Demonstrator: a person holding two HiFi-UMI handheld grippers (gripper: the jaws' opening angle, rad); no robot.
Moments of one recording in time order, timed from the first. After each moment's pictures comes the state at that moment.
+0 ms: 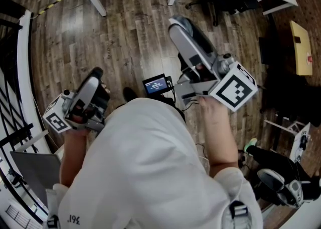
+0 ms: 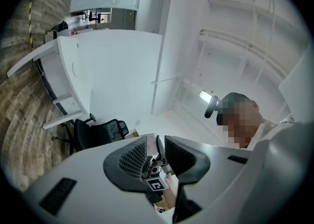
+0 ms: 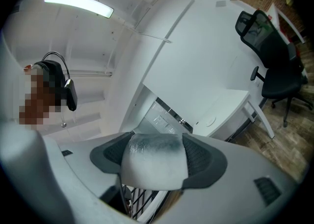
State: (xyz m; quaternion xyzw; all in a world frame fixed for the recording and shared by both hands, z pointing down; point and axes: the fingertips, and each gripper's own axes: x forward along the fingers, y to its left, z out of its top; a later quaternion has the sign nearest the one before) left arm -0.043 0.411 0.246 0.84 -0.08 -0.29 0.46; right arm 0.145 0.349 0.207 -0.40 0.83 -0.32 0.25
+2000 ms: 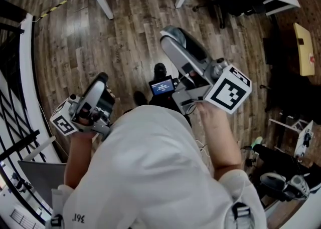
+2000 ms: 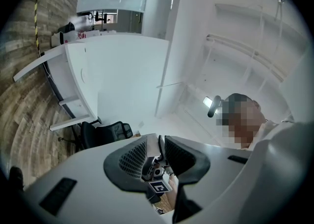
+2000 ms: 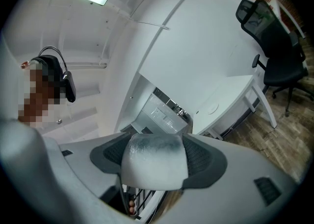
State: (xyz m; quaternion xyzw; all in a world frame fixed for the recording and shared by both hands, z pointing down) left arm -0.128 0.362 0.269 0.82 -0.08 -0.29 0.48; right arm 0.041 0.306 0.237 -0.39 0.83 -0.35 0.21
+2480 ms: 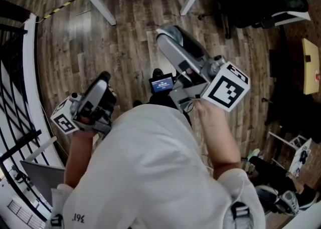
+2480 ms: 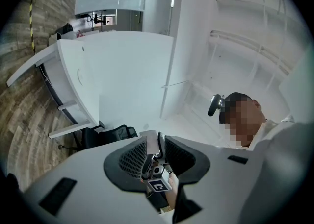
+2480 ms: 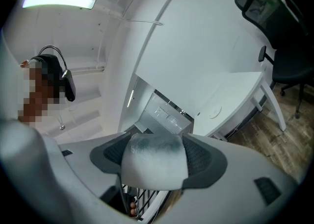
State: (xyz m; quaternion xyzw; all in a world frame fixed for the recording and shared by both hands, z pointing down) left arm -0.058 0.251 0.277 0.82 -0.11 -0.28 0.48; right arm 0.094 0.182 0.249 -0.36 0.83 -0.36 0.22
